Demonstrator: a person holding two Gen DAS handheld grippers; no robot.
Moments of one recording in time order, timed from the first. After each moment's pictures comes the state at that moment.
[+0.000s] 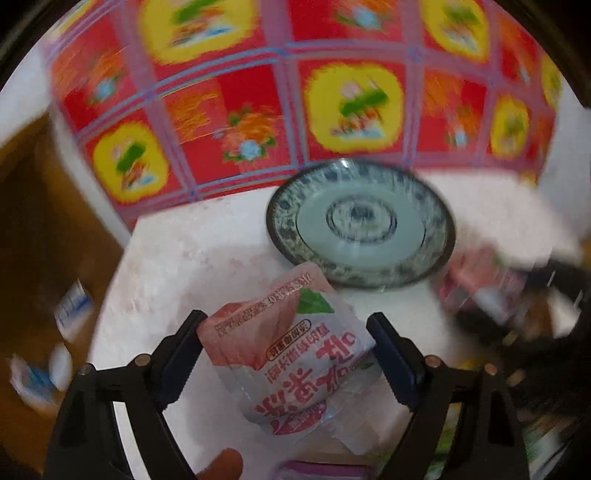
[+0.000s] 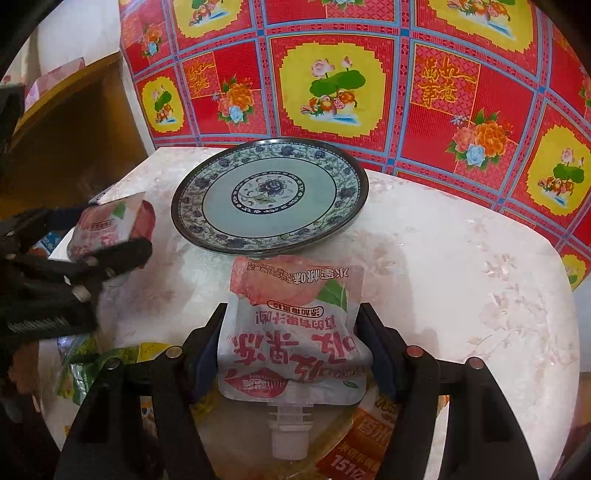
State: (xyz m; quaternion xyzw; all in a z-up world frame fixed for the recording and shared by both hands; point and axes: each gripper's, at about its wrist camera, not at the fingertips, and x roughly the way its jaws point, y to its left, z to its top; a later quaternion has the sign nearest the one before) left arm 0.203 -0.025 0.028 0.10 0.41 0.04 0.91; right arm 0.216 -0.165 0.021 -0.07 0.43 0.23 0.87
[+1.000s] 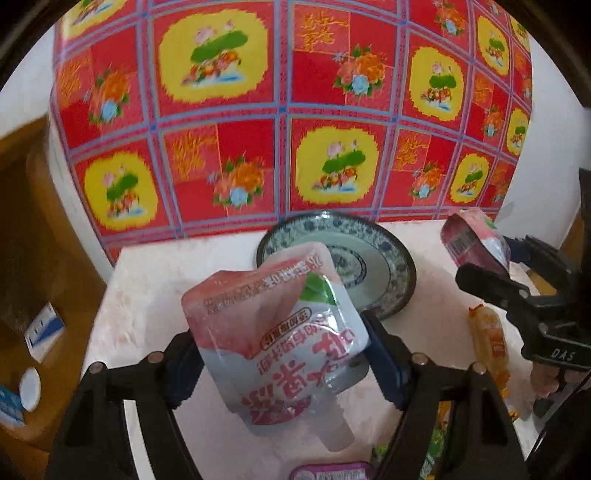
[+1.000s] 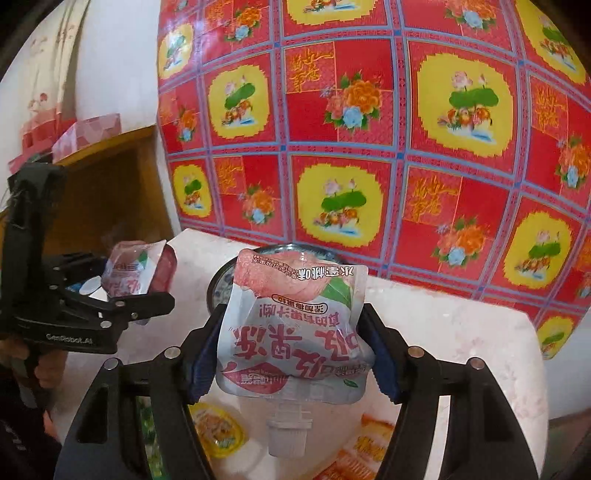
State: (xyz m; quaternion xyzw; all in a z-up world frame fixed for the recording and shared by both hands) left arm 0.196 0.009 0.080 0.01 0.34 -0.05 0.94; right arm 0.195 -0.174 0.076 -0.05 0.27 0.26 0.93
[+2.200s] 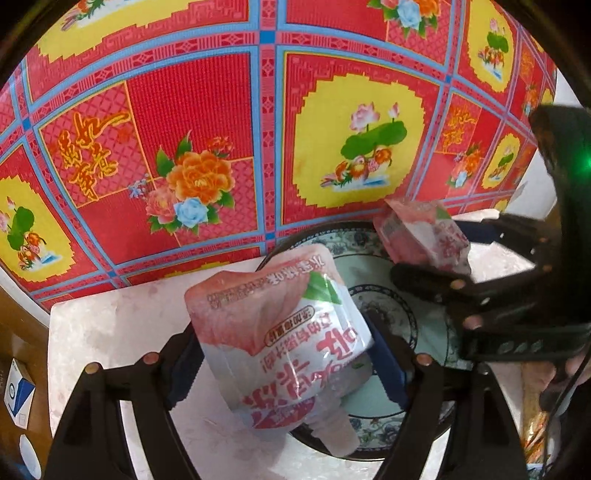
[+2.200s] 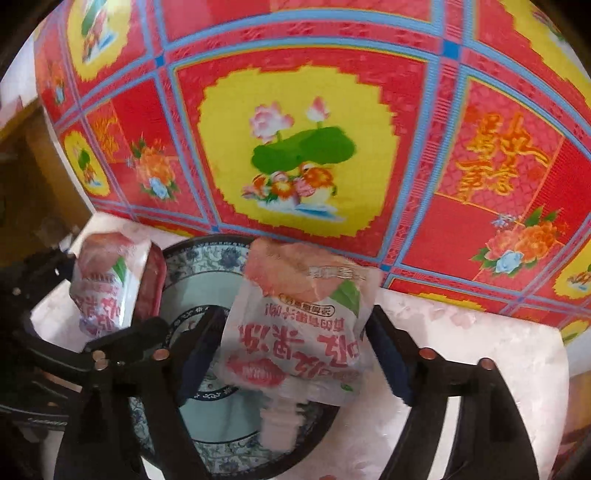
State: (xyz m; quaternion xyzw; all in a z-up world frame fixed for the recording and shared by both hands) left arm 0.334 0.017 0.038 0.04 0.41 -0.11 0.91; right arm 0.347 -0.133 0.034 -0.05 0.43 0.18 0.88
